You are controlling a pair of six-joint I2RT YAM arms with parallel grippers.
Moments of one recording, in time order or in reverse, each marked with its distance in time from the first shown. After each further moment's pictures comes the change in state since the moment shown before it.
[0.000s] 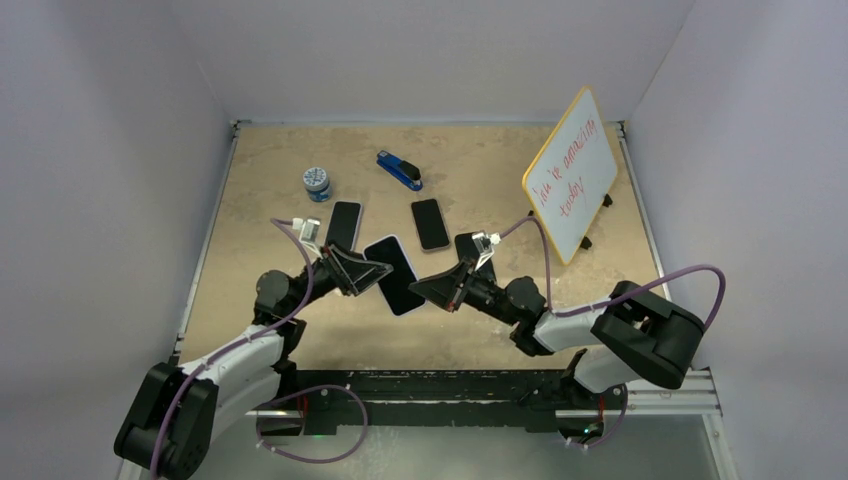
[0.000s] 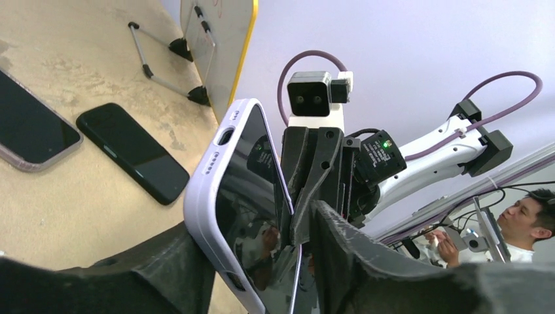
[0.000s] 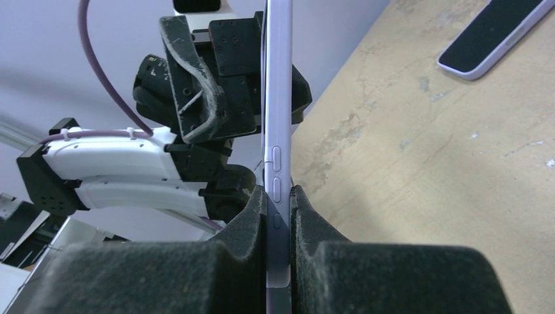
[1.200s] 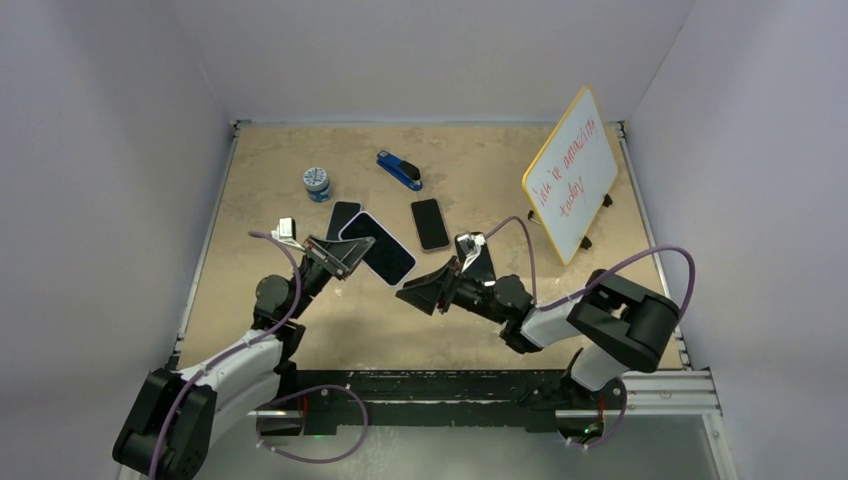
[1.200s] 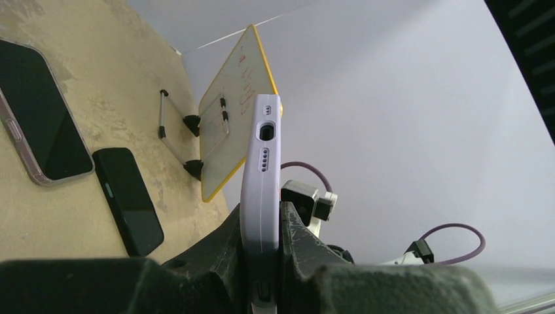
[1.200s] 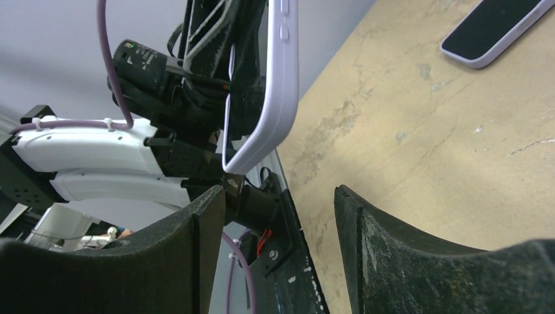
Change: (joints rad) left arm 0.000 -0.039 -0.036 0.002 -0.371 -0.309; right arm 0.020 0.114 0.051 0.056 -0.022 -0.037
